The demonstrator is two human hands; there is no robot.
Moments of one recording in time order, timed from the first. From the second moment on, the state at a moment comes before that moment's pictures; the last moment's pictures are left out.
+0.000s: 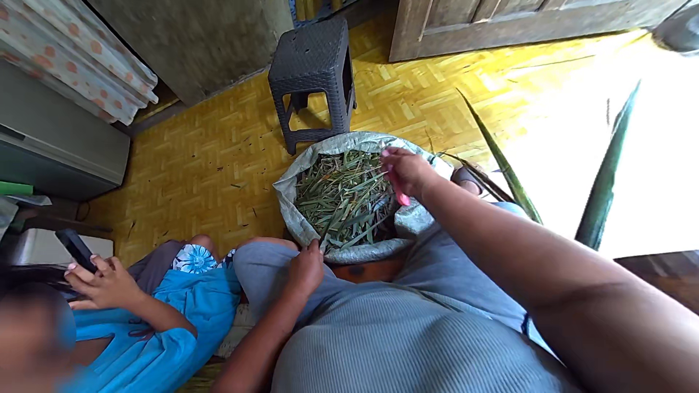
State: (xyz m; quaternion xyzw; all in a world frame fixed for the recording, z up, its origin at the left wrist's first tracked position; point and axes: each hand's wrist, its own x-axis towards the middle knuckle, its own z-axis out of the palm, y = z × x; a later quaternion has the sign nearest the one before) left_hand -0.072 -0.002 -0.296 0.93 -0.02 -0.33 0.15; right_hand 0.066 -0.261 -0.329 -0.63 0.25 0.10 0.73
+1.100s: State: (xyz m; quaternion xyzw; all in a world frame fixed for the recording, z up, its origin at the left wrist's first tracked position) left_hand -0.008 -0.053 -0.294 0.94 -0.03 -0.30 0.17; right_hand -0.001 -0.198 -0.331 -0.95 -0.07 0.16 0.25
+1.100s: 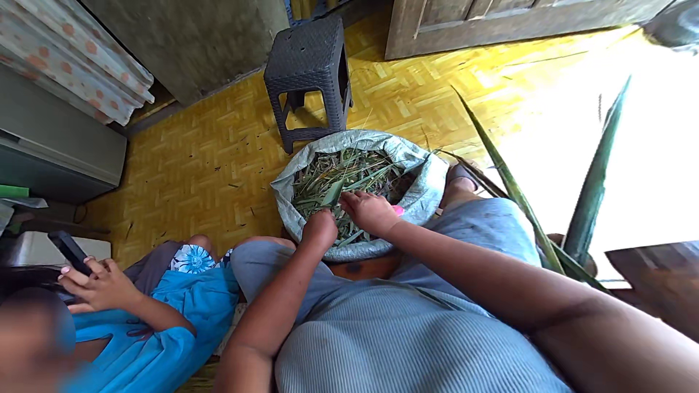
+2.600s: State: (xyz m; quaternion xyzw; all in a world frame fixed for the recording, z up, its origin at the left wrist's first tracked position) left_hand -0.021 -0.022 -0.307 0.89 -0.01 -0.36 0.27; right_hand 0.005 -0.217 -0.323 -0.88 -0.01 0.19 0.44
